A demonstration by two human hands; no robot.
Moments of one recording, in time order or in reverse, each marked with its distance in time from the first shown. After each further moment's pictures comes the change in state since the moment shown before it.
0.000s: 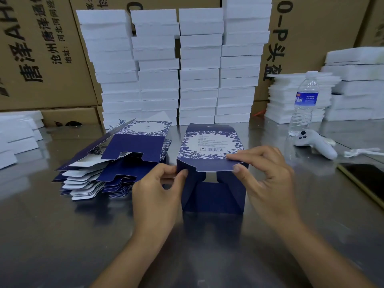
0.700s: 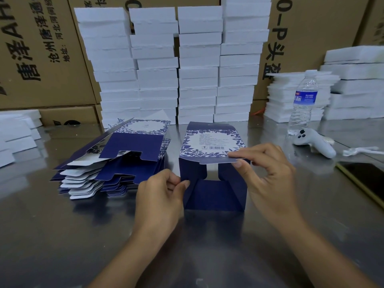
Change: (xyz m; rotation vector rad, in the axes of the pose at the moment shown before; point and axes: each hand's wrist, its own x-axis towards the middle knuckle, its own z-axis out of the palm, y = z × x) left_hand 0.000 -0.009 0.001 0.176 -0.144 -0.043; right_hand 0.001 0.002 -0.001 0.007 0.010 0.025
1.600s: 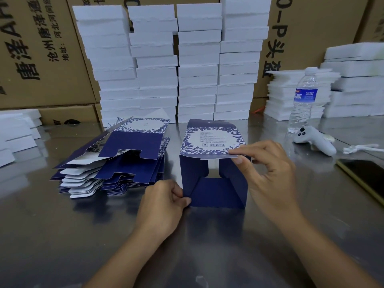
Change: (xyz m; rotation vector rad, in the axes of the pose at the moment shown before) left_hand -0.001 -0.010 0.001 0.187 -0.249 -0.104; right_hand 0.001 0.003 0.001 0.020 0.017 -0.013
